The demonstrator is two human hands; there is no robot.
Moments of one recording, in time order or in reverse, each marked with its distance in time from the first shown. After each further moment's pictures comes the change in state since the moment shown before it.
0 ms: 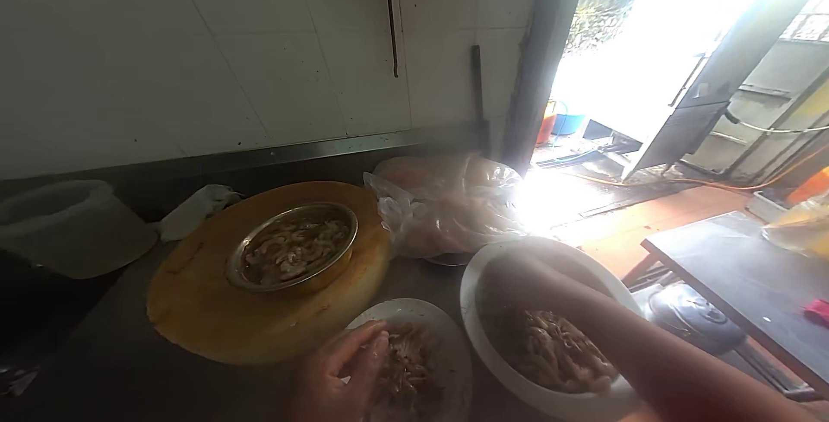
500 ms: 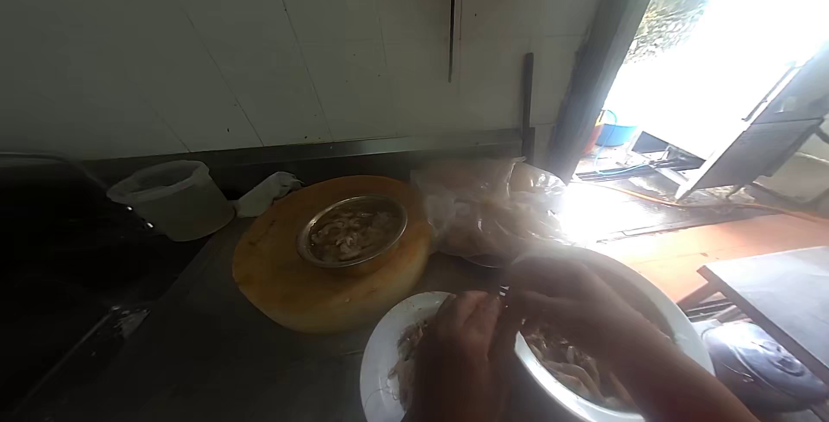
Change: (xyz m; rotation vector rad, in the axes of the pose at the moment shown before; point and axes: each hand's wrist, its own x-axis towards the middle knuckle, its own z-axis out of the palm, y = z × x) left_hand 0.017 0.056 0.074 0.292 0.303 0.414; right_hand -0.063 -0.083 -0.001 0.777 0.089 -0.186
